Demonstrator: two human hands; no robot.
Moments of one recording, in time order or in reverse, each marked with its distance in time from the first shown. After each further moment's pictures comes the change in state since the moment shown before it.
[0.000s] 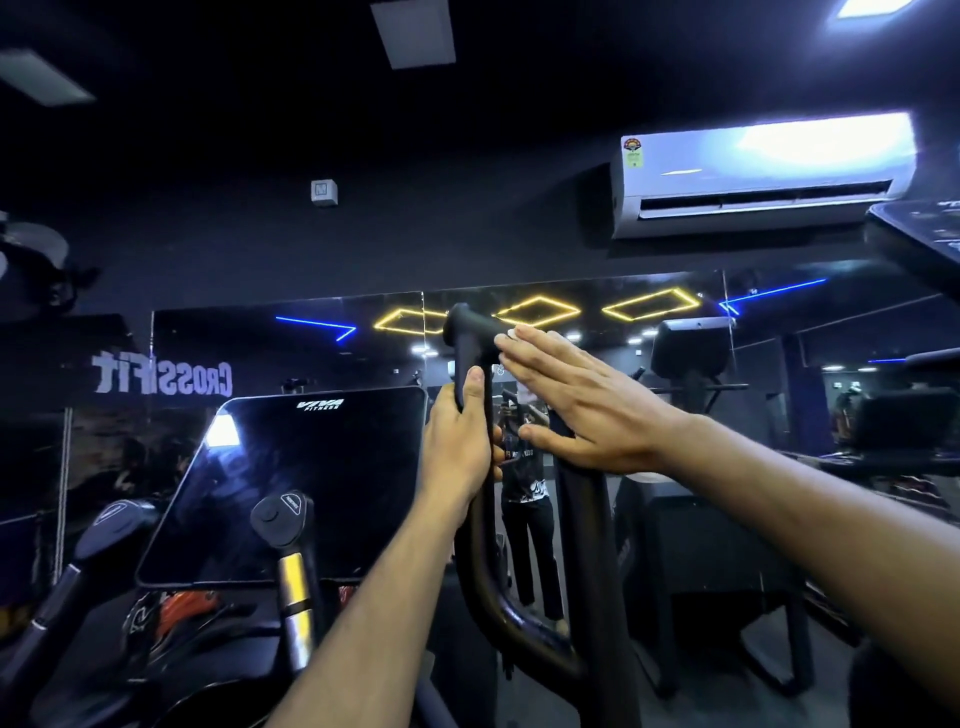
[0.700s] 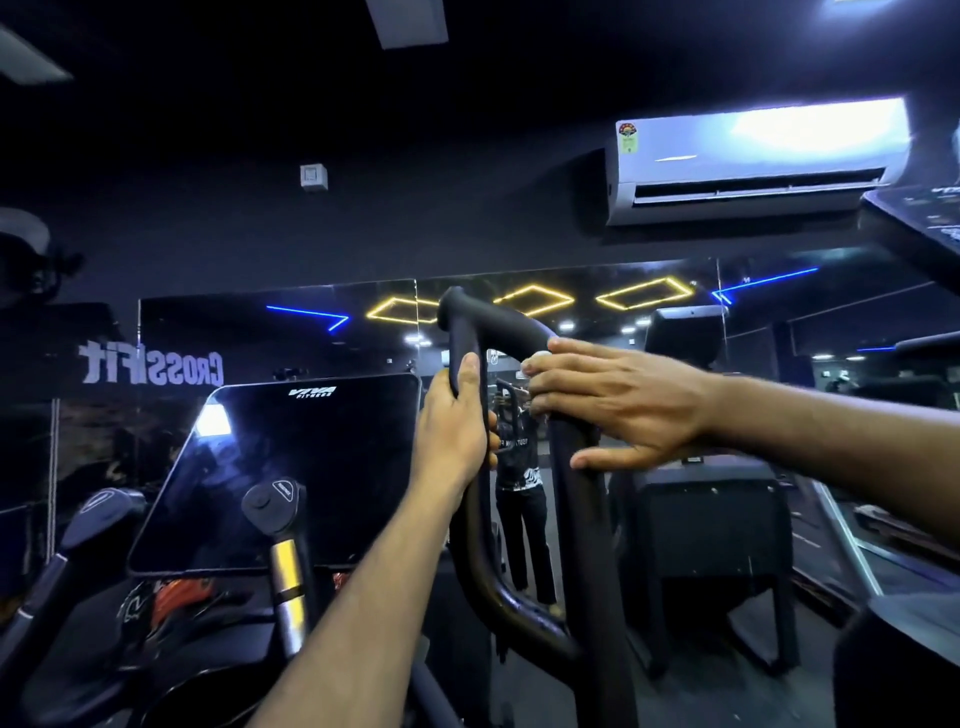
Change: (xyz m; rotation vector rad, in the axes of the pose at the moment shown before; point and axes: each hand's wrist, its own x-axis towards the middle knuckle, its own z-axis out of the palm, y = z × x) left_hand -0.001 -0.001 0.002 -0.024 0.011 -0.008; right_hand -0.020 0.022 -0.015 -0.180 -0.057 -0.358
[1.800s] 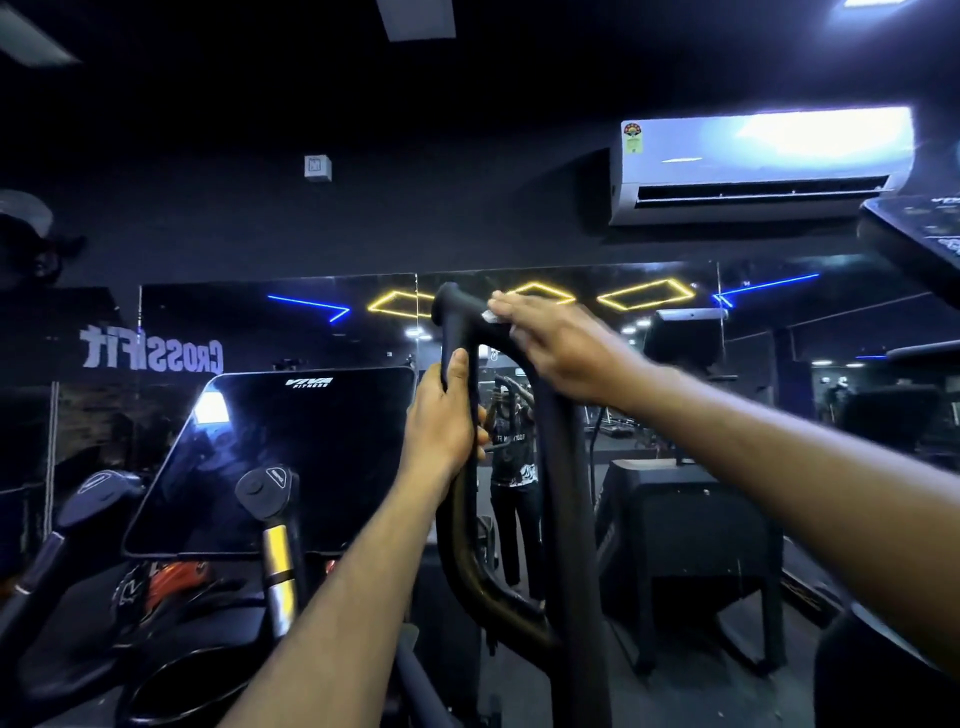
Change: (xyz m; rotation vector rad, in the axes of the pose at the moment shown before) left_hand 0.002 -0.001 0.000 -0.011 -0.002 0.015; right_hand 0.052 -0.002 -0.011 0.496 0.256 0.583
